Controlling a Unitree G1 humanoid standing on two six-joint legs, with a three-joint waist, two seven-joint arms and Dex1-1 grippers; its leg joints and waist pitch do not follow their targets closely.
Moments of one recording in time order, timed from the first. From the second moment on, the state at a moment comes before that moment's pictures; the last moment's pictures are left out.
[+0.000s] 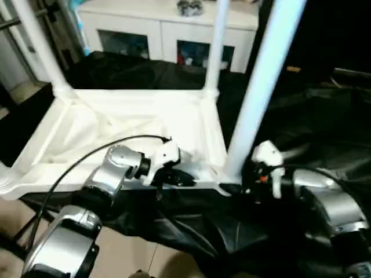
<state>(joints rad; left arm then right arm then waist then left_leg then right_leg) -0.65 0.31 -0.30 0.75 -0.01 -0.05 -1.32 -0.34 -0.46 0.16 0.27 0.16 0.26 1.06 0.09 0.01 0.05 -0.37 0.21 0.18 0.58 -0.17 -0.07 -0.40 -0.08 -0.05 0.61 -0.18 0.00</state>
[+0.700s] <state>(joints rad) -0.65 0.29 -0.27 0.73 0.03 0.03 -1.12 -0.43 -0.26 0.09 0.46 0.14 0.25 0.77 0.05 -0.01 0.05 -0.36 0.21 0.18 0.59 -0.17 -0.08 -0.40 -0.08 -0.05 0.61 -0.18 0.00</state>
